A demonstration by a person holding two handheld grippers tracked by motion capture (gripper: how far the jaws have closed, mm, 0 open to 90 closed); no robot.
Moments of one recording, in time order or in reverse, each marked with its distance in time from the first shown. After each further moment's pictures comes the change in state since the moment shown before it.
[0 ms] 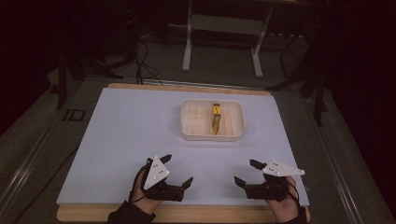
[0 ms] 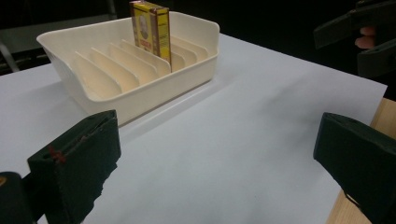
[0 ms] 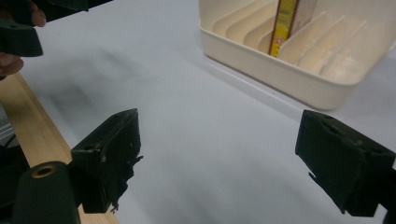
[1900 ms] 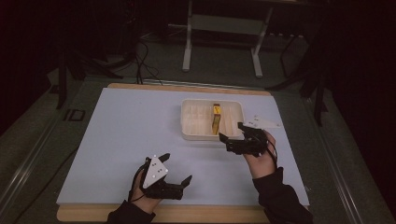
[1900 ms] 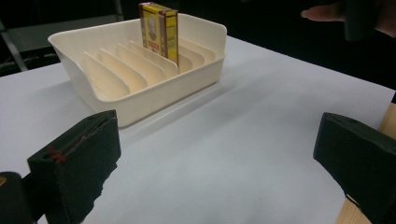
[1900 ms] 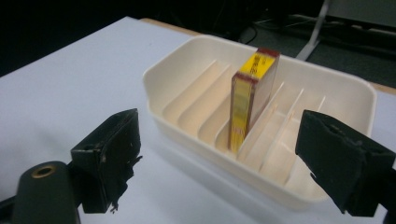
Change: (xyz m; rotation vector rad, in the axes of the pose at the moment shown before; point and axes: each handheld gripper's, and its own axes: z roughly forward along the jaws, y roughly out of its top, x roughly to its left) left arm 0.003 0.001 -0.001 -0.006 0.022 -0.020; right arm -0.024 0.096 0.069 -0.019 -0.132 0.062
